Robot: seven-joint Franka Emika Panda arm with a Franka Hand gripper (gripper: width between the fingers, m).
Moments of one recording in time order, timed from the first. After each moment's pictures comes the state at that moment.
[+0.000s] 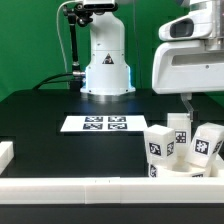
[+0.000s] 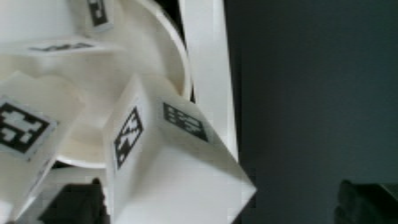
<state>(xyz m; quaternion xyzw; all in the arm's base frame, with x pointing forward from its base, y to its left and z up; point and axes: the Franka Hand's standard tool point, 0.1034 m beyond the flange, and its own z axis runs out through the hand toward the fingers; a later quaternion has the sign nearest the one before) 0.633 0.135 0.104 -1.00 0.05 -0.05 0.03</state>
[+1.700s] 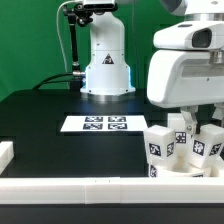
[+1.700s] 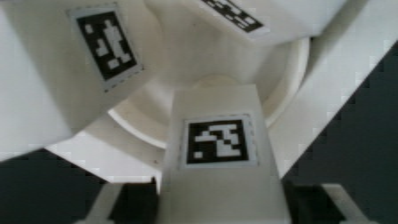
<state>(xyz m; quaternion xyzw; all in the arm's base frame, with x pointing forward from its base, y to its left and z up) 0.634 0.112 0.086 -0.97 -0.24 -0.03 -0.03</state>
